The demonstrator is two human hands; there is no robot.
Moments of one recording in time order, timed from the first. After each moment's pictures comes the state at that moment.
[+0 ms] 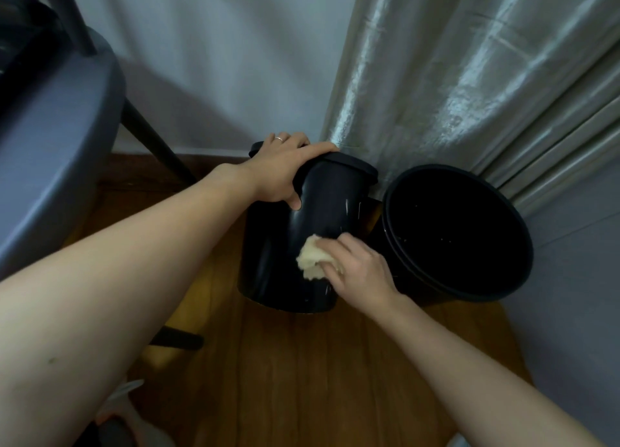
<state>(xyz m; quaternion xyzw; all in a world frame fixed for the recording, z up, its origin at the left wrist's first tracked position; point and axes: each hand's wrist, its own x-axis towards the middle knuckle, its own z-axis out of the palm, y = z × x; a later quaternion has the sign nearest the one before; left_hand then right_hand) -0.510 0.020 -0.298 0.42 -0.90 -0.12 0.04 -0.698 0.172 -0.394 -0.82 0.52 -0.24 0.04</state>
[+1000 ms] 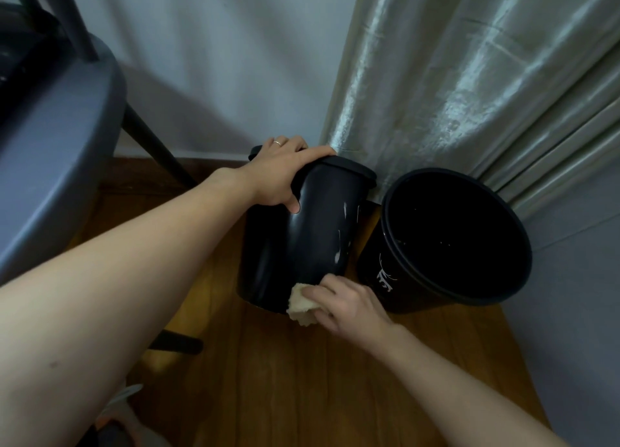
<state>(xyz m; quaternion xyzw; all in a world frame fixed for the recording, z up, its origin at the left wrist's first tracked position) -0.507 0.020 -0.297 0.42 -0.89 -0.13 0.04 -0.692 0.206 -0.418 -0.88 0.44 -0.19 0.05</state>
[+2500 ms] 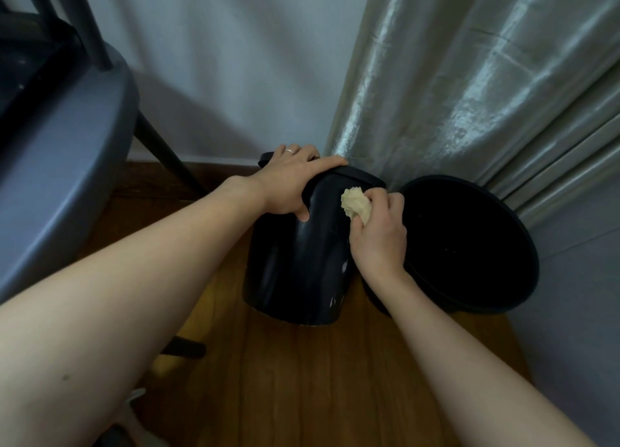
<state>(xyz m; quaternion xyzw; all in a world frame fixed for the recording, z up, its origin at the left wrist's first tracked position) -0.512 0.022 -0.297 0.41 -0.90 -0.11 0.03 -0.677 0.131 -0.330 -0.59 0.75 -0.30 0.09</state>
